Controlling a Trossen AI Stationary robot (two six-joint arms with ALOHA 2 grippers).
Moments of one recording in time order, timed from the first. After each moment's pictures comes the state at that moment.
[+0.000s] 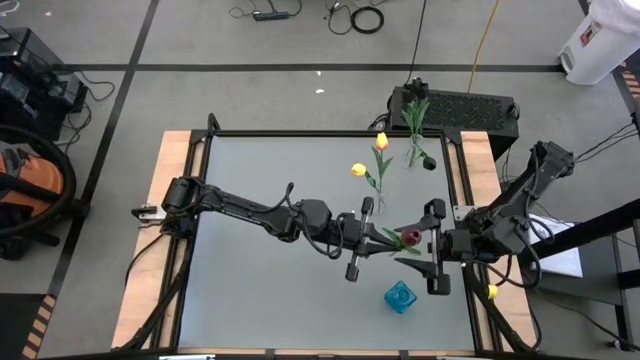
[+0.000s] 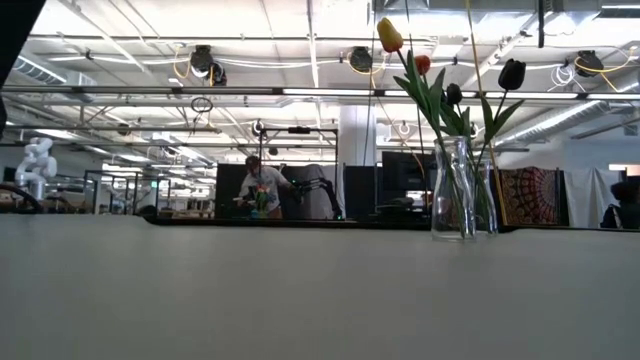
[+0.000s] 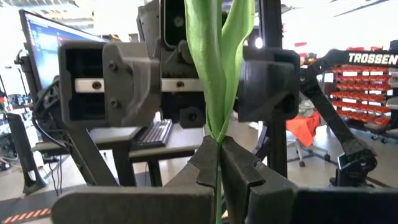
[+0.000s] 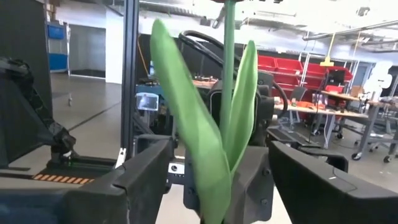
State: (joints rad) left arm -0.18 1.99 1.58 0.63 0.12 0.12; right arm 0.80 1.00 0.84 0.33 0.81 -0.17
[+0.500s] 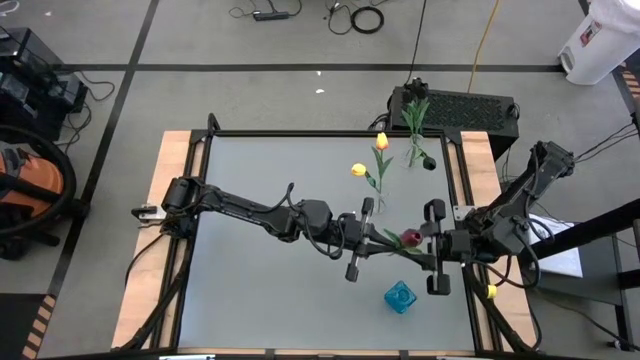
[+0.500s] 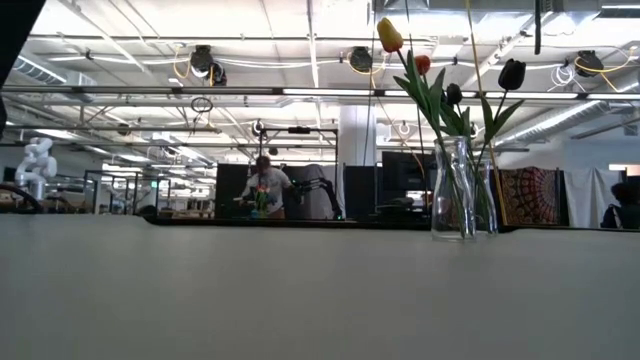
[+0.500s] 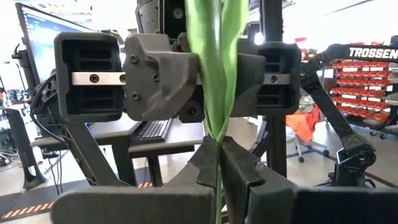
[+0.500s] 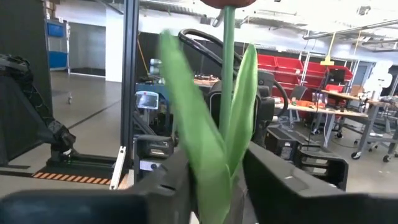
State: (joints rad) left arm -0.18 1.99 1.58 0.60 0.12 0.12; right arm 0.80 1.00 0.84 0.32 0.81 -0.17
